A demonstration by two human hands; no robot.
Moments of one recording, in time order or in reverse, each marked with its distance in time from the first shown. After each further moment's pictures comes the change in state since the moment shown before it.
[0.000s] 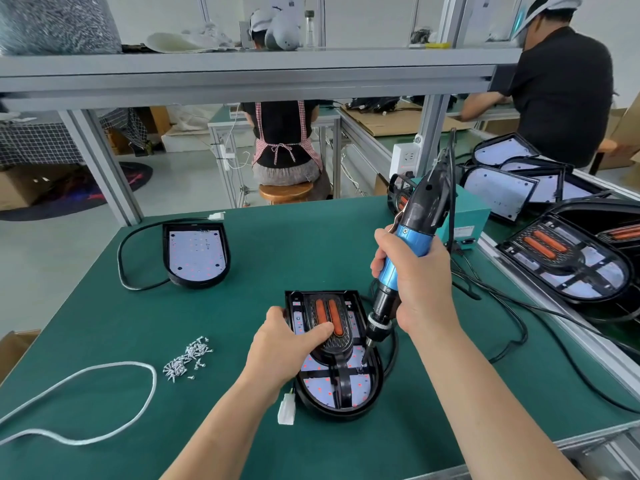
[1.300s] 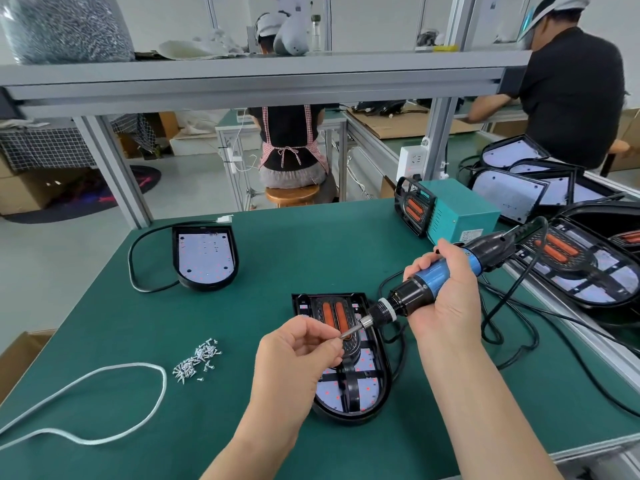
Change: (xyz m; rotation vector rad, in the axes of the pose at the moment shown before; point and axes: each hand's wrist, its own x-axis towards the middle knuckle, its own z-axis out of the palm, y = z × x) left_hand -0.055 0.012 -0.006 -0.498 -0.047 0.234; right_hand 0.002 0.005 -0.013 0.621 0.341 0.258
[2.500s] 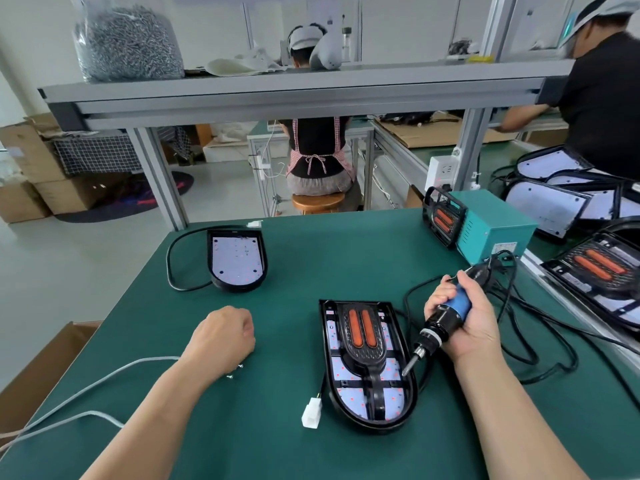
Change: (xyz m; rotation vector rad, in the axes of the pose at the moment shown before) left_hand 0.077 -0.012 -0.130 1.300 0.056 -0.028; right_hand 0.071 0.018 -0.061 0.133 -0.173 0.433
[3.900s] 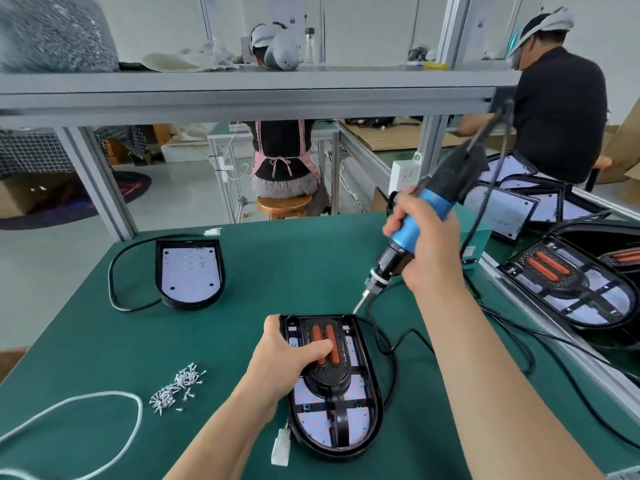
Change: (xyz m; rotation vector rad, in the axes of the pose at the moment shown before) left_hand -0.002 0.106 0.067 -1.130 -0.215 -0.108; right_hand -0.001 -0.016 0.122 -0.637 -0.260 -0.622
